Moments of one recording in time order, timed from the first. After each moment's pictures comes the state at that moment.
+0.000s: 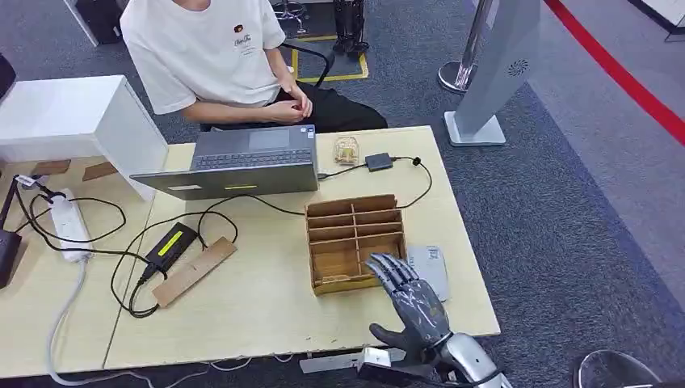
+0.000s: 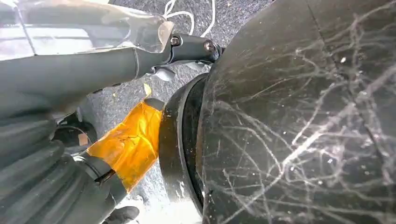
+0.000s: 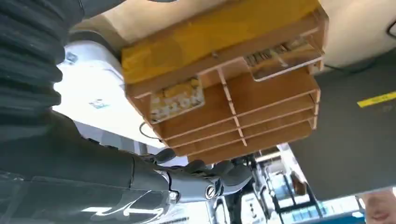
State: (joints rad) left arm -0.25 -0.12 -1.11 -0.17 -0.83 -0.22 0.02; right arm -0.01 -0.09 0.51 -1.40 0.96 -0.33 -0.27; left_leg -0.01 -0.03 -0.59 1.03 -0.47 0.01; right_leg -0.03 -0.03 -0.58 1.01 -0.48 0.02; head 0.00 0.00
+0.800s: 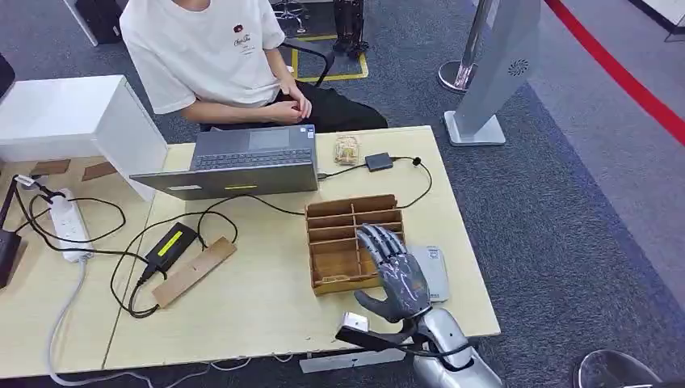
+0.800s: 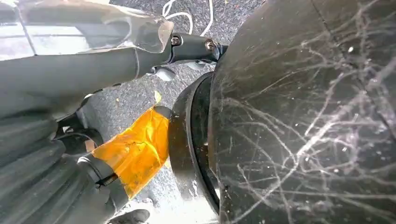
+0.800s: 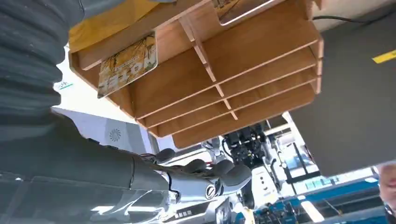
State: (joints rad) left arm -0.26 -0.12 -1.10 -0.17 -0.88 -0.29 0.01; right arm -0.18 0.02 0.52 -1.16 0.98 -0.48 -0.26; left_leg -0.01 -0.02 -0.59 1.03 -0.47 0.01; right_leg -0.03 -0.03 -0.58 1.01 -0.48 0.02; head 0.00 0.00
